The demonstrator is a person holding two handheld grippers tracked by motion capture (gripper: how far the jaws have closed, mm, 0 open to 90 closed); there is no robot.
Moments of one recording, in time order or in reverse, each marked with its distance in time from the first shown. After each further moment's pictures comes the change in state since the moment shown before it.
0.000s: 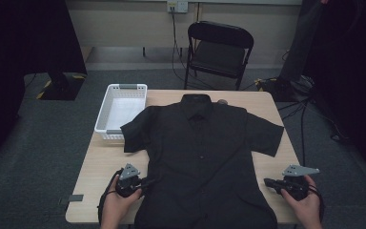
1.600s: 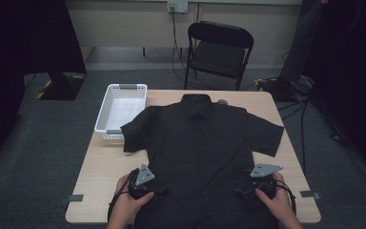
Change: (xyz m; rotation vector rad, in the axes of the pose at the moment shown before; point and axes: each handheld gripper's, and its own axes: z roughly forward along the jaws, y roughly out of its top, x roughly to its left) left arm -0.012 0.000 0.033 -0.043 -0.016 0.263; right arm 0.047 0.029 0.061 -0.007 0.116 -0.231
